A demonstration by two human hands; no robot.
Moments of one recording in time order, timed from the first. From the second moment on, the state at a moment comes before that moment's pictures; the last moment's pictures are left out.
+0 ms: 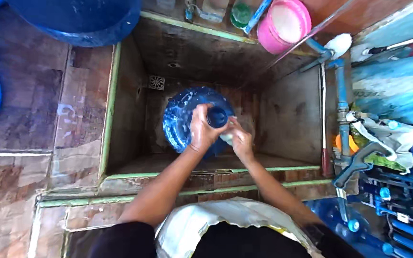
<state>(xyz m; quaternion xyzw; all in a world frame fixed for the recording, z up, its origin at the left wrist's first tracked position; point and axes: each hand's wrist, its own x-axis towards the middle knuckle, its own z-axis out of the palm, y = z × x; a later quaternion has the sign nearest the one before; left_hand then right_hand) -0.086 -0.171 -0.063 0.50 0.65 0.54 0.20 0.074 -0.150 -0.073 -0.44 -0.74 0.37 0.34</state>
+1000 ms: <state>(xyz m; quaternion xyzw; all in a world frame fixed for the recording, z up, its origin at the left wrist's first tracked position) -0.079 -0.136 -0.057 0.47 0.61 0.55 0.32 0.055 -0.039 -0.081 -0.38 -0.78 0.41 0.27</state>
